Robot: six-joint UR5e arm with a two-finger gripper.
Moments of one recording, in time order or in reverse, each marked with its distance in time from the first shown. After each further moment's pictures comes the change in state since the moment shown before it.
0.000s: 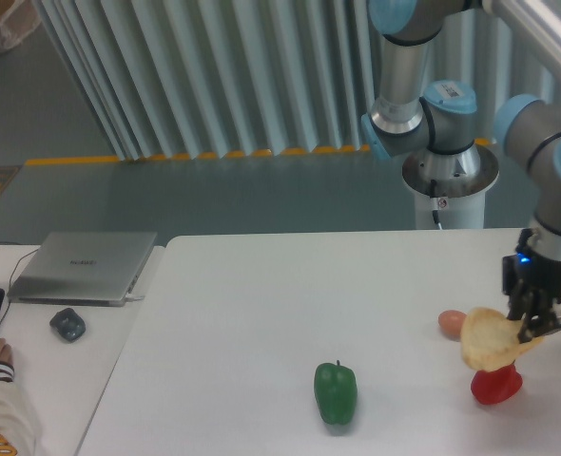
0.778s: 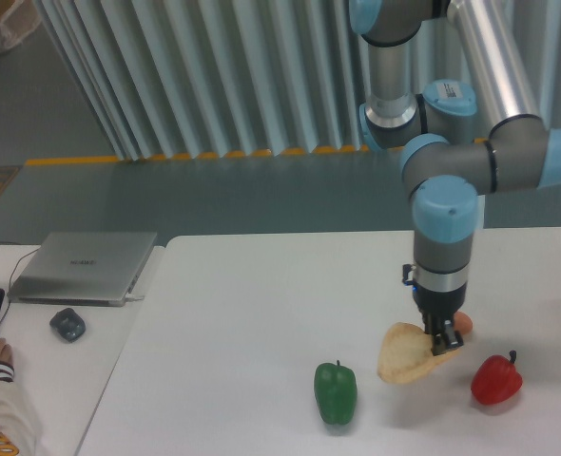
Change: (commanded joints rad) arm -0.230 -0.048 -0.039 -0.009 0.208 -0.106
